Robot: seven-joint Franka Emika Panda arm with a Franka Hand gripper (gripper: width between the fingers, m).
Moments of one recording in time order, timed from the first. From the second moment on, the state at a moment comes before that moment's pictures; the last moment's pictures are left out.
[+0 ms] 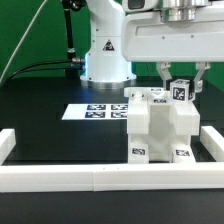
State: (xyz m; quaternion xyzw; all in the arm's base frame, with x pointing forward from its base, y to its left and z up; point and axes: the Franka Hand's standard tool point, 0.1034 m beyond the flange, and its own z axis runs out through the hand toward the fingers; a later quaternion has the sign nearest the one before) arm 0.588 0.081 0.115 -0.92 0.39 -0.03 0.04
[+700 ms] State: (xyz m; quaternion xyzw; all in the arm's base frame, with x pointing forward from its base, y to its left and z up) arm 0.589 0.088 0.115 -0.91 0.41 -0.04 0.06
